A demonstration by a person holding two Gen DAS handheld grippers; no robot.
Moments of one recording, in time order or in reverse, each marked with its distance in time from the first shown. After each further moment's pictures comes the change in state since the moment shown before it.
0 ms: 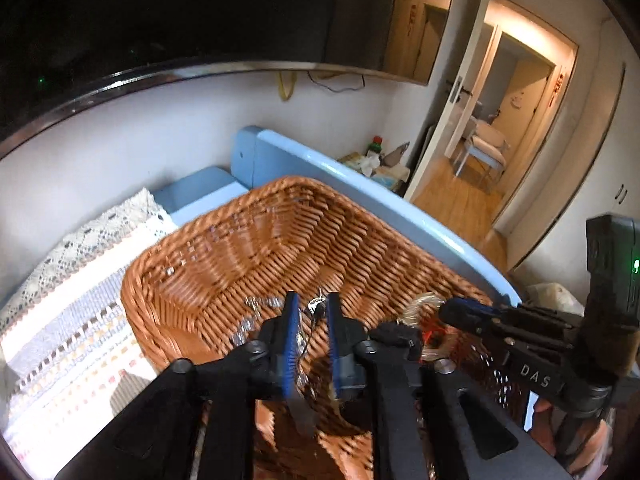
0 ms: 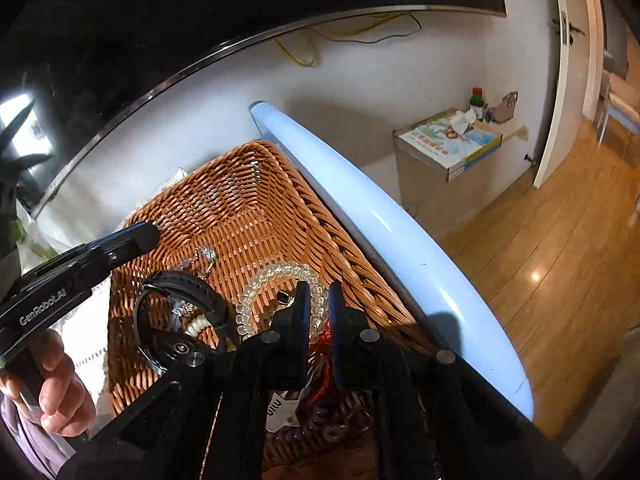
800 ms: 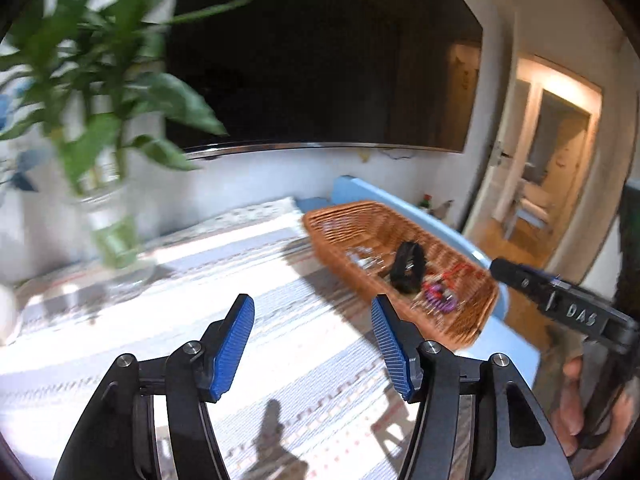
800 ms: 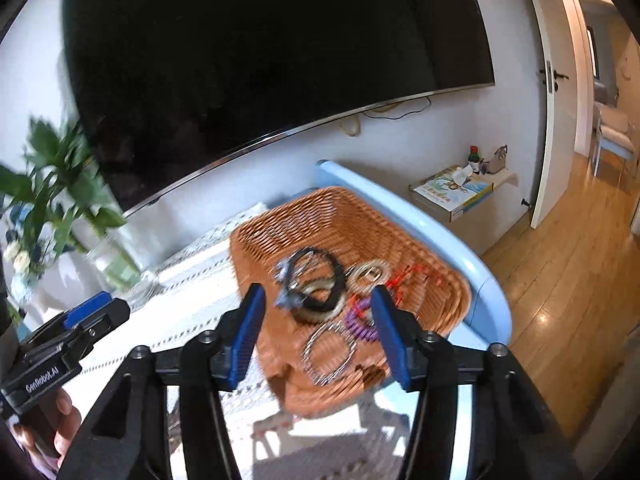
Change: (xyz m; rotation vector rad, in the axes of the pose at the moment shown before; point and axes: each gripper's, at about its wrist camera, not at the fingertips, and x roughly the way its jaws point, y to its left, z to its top) left arm -0.214 0.007 -0.144 -0.106 -0.277 0.269; right arm -0.150 0.091 -0.075 -0.045 -0.229 0.021
